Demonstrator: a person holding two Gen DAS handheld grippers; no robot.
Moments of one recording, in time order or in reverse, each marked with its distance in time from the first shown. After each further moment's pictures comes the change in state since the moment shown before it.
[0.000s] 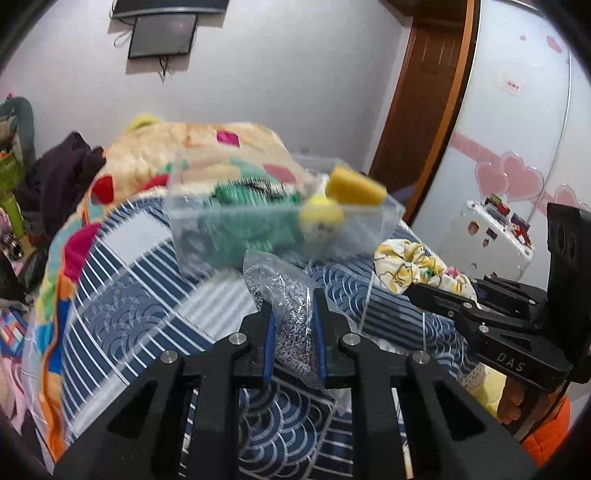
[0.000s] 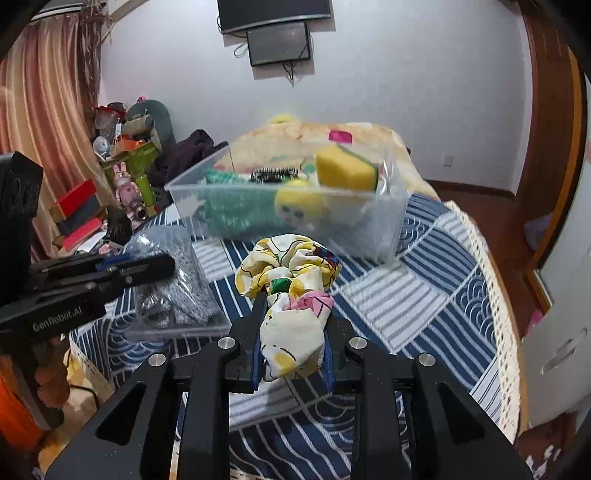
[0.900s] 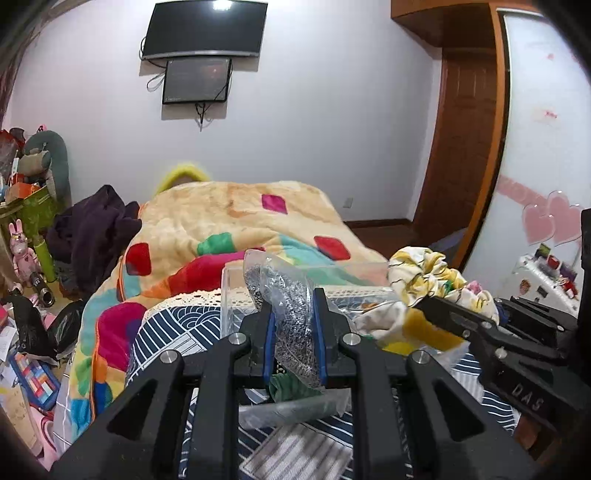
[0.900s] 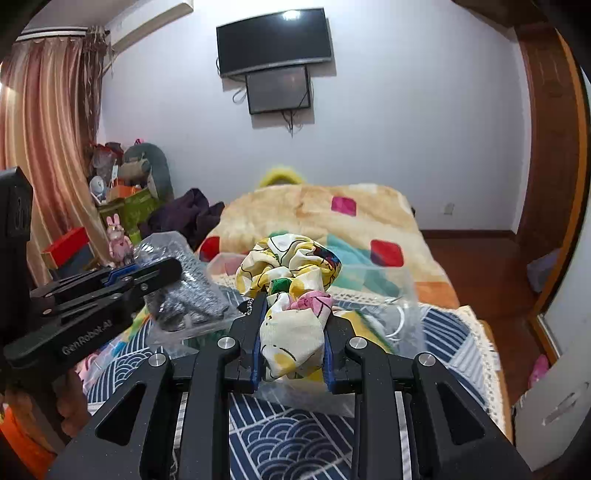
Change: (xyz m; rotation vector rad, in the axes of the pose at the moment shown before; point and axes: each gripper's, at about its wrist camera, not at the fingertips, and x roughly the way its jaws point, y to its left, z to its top) left arm 0.048 0.040 0.100 -0.011 -0.153 0.181; right arm 0.039 0.010 0.090 0.001 -0.161 -0.009
